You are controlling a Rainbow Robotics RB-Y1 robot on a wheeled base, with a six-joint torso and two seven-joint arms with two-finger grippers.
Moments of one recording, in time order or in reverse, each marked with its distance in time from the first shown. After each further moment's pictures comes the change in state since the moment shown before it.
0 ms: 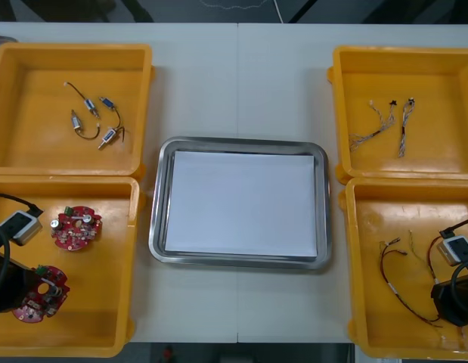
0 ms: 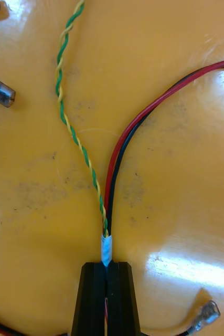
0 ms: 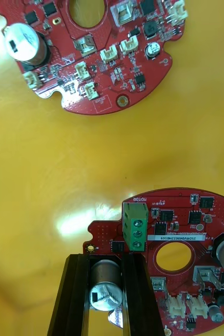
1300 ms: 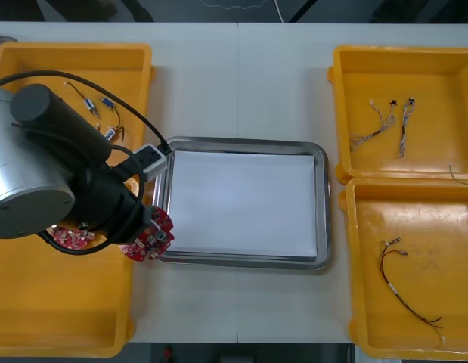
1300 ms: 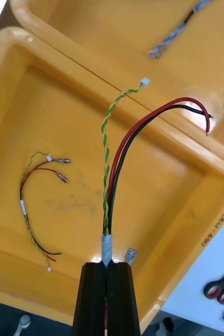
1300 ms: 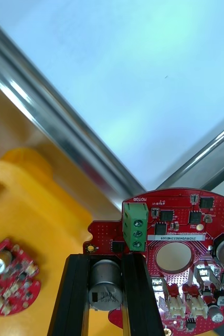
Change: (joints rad) right arm -0.392 -0.005 -0.461 -0.499 -0.323 0.895 0.000; left arm -0.749 -0.132 -0.557 -0.030 -0.072 0.274 0.282
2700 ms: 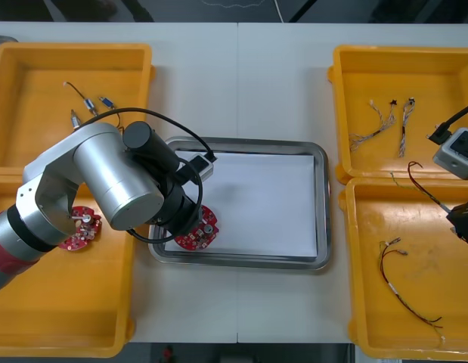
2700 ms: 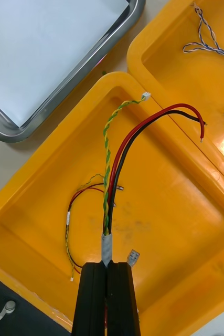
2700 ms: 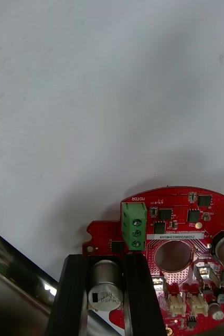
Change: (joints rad) right arm -0.166 -0.049 0.172 -0.006 -0.144 0.001 0.000; left arm -0.104 -0.117 -0.266 0.387 -0.148 -0.350 0.002
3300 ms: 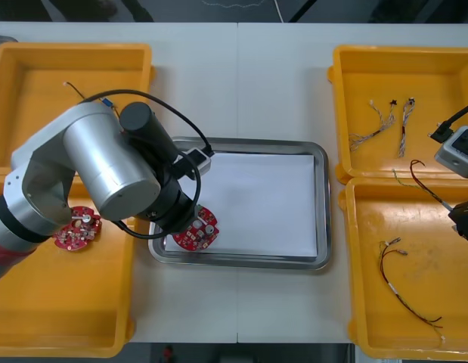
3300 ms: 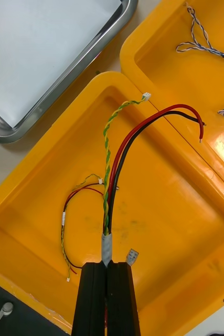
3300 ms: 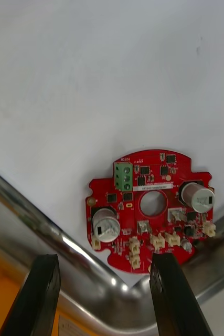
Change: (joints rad) right arm 0.000 -0.002 0.000 0.000 0.016 0.000 0.000; left arm -0.032 -0.001 0.055 -0.092 0.047 0.186 0.036
